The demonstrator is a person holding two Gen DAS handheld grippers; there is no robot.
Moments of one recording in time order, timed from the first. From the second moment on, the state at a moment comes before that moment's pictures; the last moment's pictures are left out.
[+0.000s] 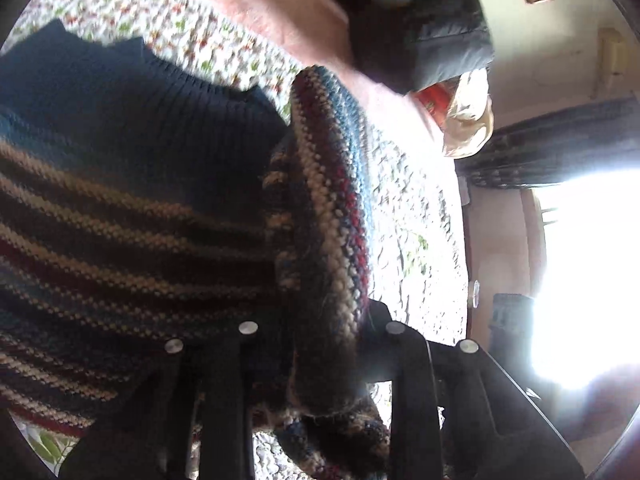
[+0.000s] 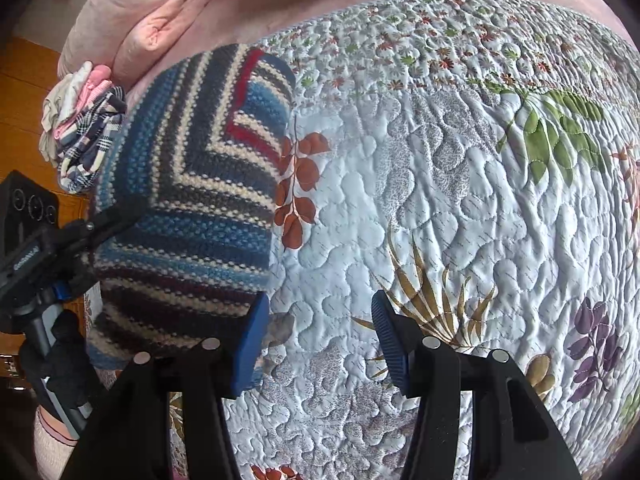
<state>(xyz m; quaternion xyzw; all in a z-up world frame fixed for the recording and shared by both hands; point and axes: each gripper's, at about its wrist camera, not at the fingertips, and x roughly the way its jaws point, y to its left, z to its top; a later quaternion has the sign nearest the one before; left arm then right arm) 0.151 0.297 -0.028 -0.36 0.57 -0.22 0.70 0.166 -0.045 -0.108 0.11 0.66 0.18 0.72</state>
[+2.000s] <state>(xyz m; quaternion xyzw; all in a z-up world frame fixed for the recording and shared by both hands) 0.049 0.619 -0.033 -0.36 0.56 -0.15 0.74 0.131 0.168 -0.123 0.11 0.66 0.34 0.66</state>
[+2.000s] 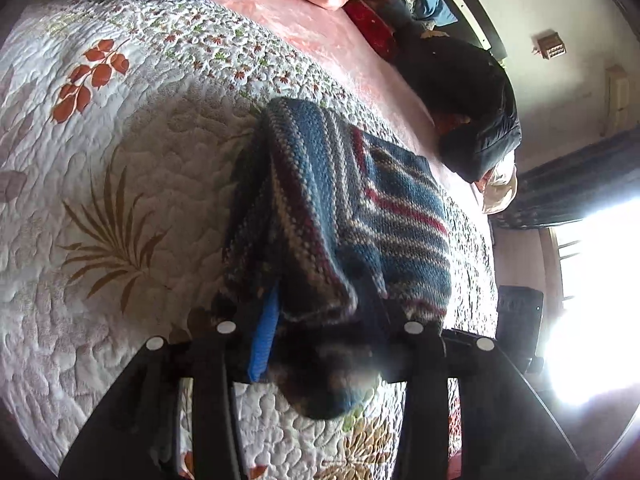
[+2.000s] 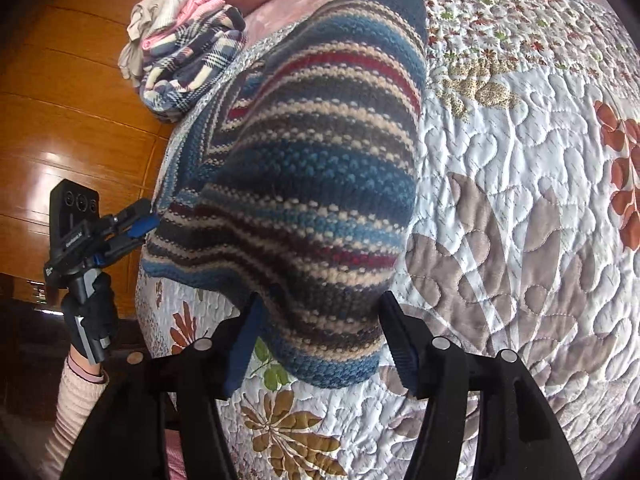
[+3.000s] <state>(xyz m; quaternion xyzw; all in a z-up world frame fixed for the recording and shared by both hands) 0.022 0.624 -0.072 -0.36 0.59 -0.16 0.70 0.117 0.182 -0.139 0.05 0.68 0.33 0.66</state>
